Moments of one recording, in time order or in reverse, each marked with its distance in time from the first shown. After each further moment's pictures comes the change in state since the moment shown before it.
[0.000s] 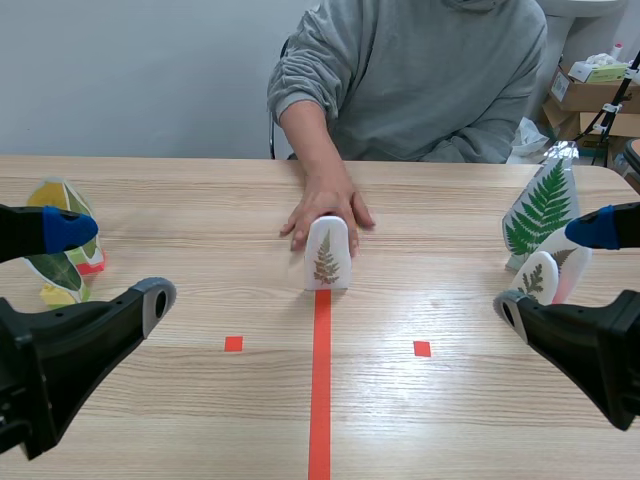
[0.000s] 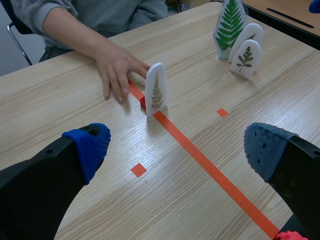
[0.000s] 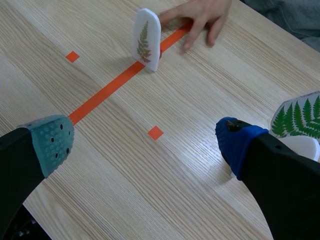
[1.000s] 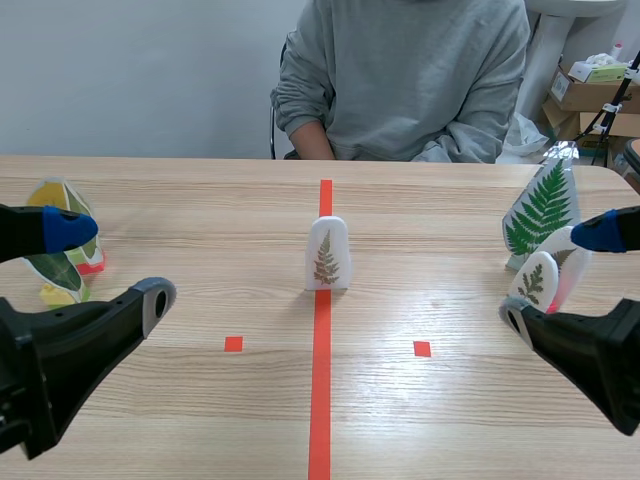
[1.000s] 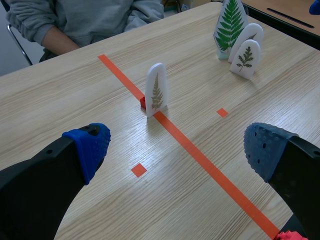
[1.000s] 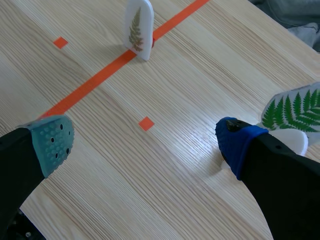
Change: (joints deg) left arm 0.0 0.0 0.0 0.0 0.0 0.0 0.0; right arm 0.2 0.0 0.0 0.0 -4.3 0.0 0.1
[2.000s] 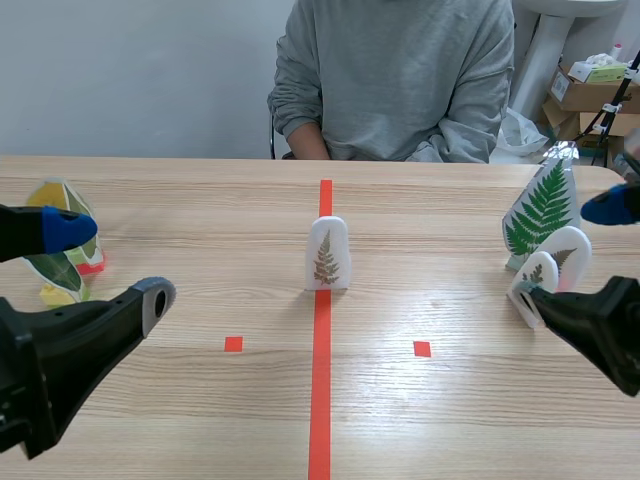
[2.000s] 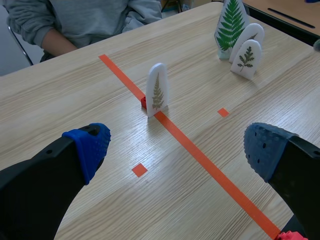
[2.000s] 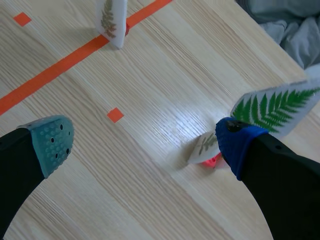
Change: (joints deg) left arm 0.0 0.0 0.0 0.0 0.0 0.1 0.0; right arm 6.1 5.9 -3.6 -2.4 -4.5 -2.6 -1.4
